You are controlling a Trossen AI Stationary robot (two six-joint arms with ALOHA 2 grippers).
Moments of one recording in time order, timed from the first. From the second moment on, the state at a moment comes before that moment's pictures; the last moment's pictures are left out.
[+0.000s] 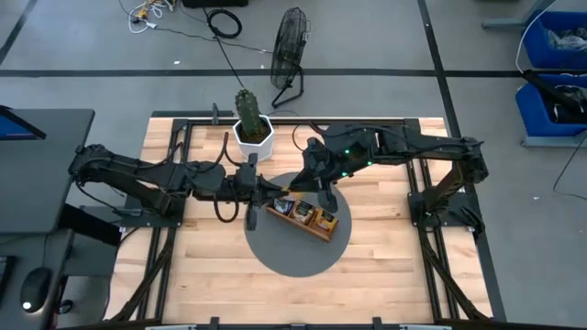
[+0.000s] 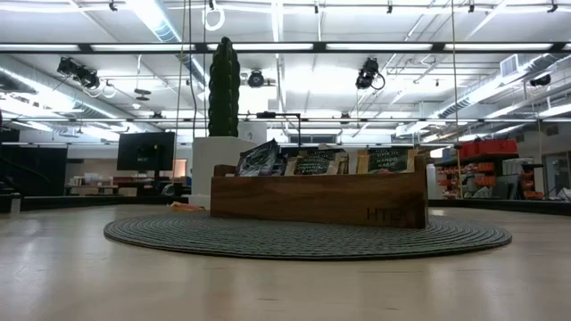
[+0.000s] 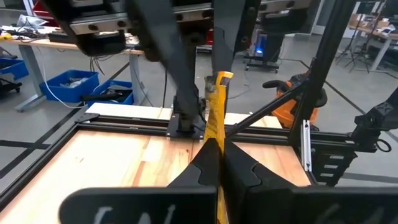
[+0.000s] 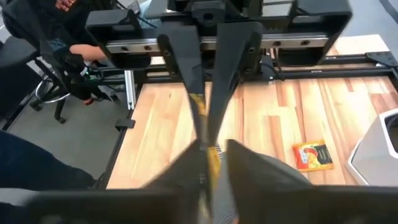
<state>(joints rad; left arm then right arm) -0.22 1.24 1.13 -0.01 -0.27 -0.12 0.06 1.65 1.92 -0.83 -0.18 0.09</state>
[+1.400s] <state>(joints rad) -0.32 1.24 1.13 -0.28 -0.39 -0.14 0.32 1.49 1.06 -0.51 0.33 0.77</state>
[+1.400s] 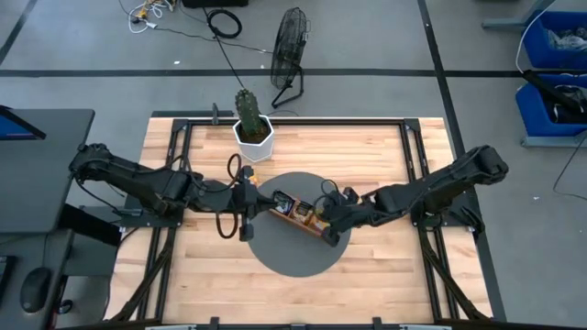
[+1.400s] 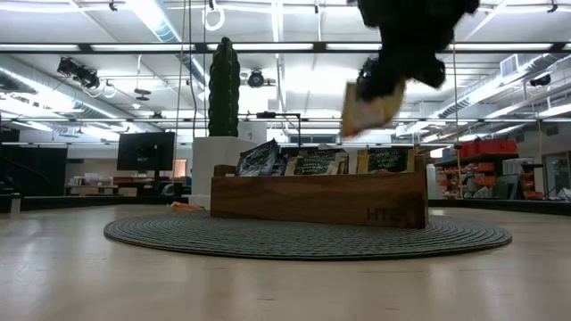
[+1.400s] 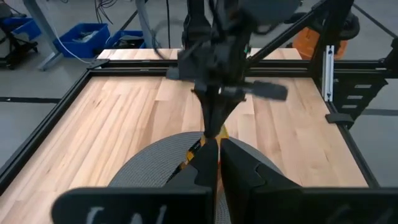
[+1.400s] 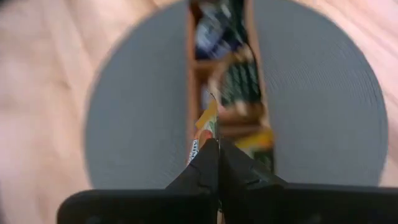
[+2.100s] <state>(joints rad) -0.32 1.24 1.13 -0.28 -0.41 -0.14 0.30 1.49 0.84 -0.30 0.35 0.78</state>
